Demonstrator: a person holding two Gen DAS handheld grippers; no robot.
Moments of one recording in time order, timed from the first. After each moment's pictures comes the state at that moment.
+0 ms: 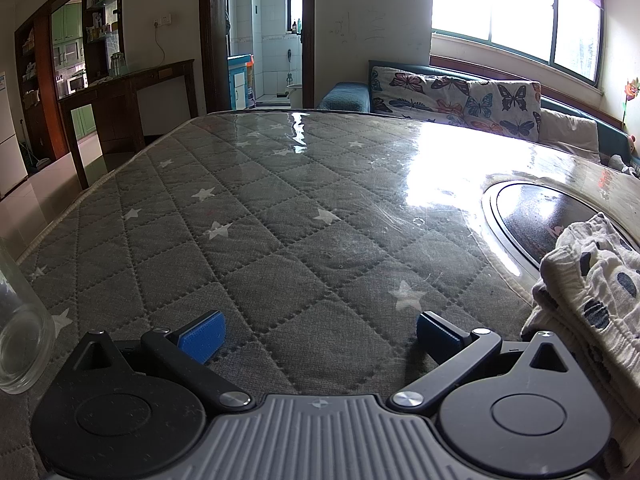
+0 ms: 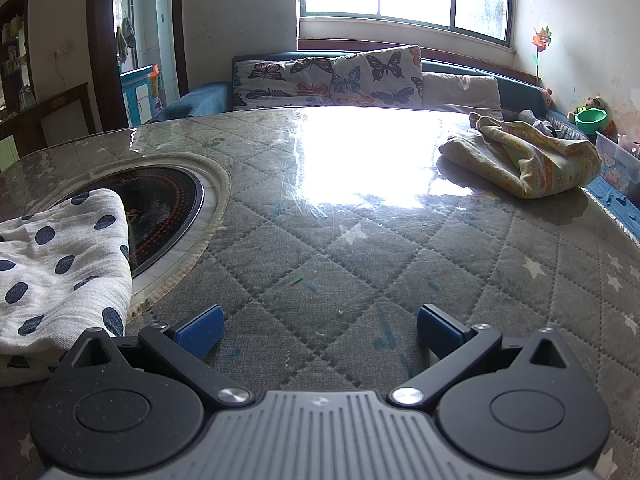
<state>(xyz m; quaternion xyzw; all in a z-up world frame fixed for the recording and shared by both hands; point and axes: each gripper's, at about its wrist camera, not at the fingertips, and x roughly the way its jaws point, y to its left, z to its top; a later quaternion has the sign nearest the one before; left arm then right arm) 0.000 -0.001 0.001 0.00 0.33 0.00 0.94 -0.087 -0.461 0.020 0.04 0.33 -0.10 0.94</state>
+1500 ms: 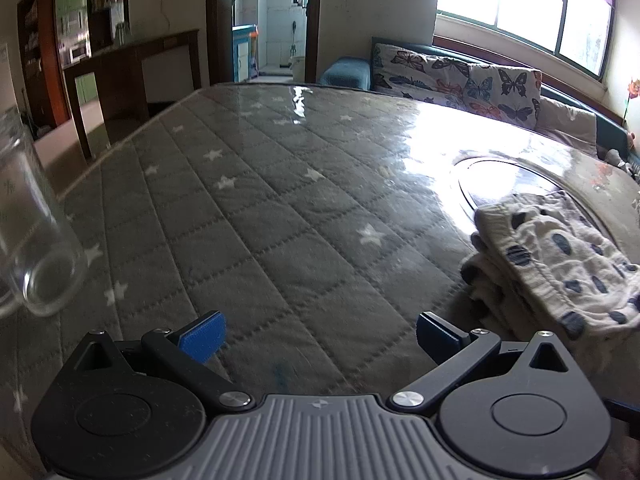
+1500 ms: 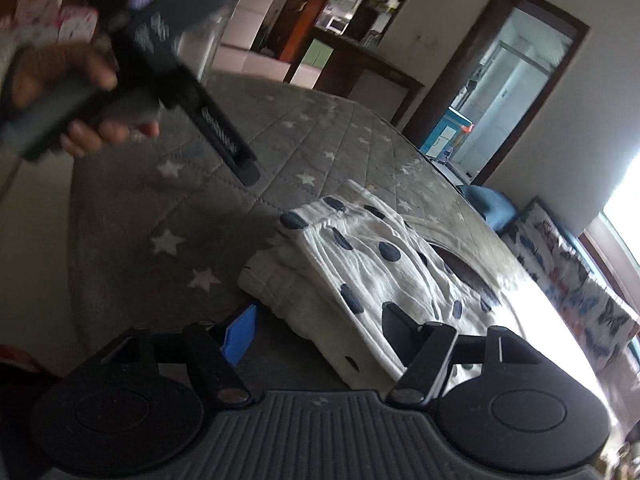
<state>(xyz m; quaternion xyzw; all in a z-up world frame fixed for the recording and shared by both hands) -0.053 -0.006 0.020 -0.03 0.38 0.00 0.92 -0.164 -0.219 0.056 -0.36 0.24 0.28 0.86</state>
